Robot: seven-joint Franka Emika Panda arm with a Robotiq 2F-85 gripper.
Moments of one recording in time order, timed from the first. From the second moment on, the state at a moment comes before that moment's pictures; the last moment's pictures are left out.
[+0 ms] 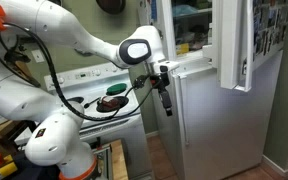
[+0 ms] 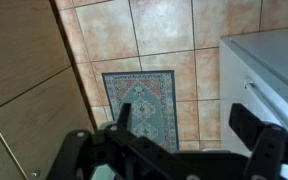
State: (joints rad) arm -0.08 -0.56 0.20 -2.64 -0.13 2.16 0.39
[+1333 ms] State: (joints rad) arm -0.02 -0.55 0.26 -2.53 -0.21 2.15 0.37
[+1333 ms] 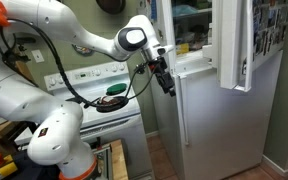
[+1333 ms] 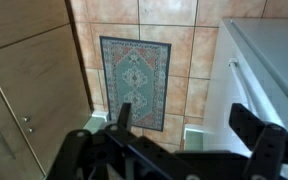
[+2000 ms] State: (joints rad) arm -0.01 -0.55 0.29 -2.39 -0.32 2.08 0.36
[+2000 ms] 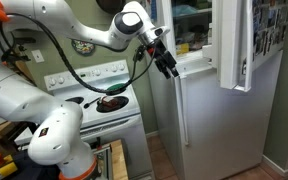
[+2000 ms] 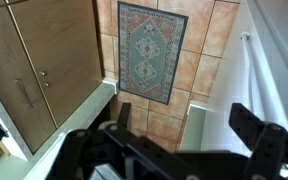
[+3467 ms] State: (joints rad) arm -0.03 -0.62 0.38 -2.16 -0.58 2.13 0.52
